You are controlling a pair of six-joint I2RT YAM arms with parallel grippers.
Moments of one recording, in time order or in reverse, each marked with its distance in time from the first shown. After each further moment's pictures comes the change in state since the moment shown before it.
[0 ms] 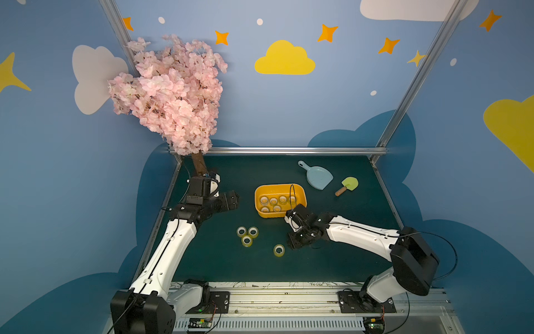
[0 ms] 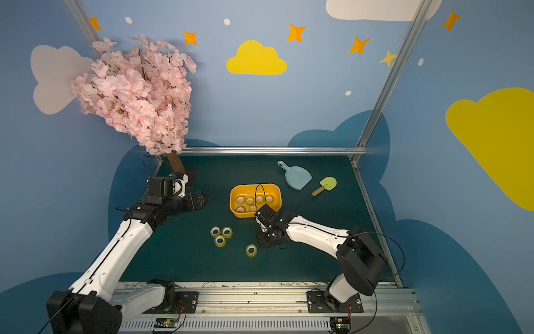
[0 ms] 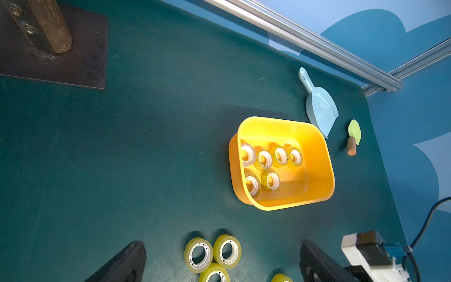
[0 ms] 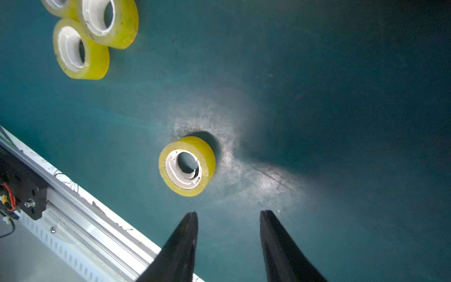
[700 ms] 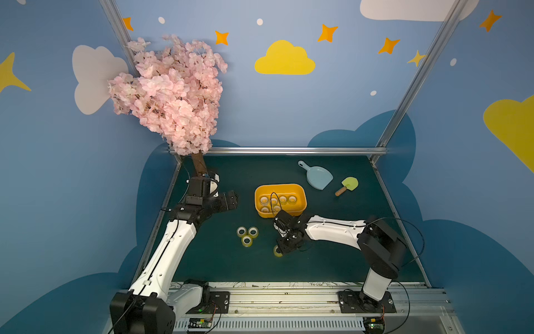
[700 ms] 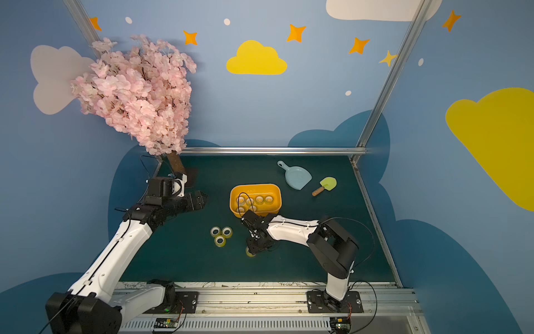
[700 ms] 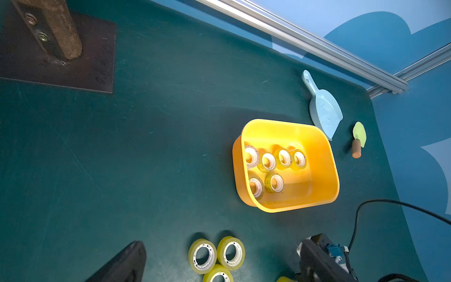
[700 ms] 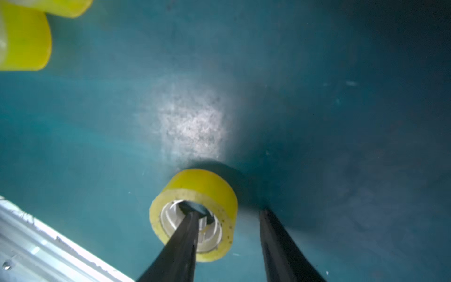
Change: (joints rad) left arm 0.000 -0.007 -0.003 0.002 -0.021 0.004; right arm 0.082 0.231 0.129 -0.015 0.061 0.035
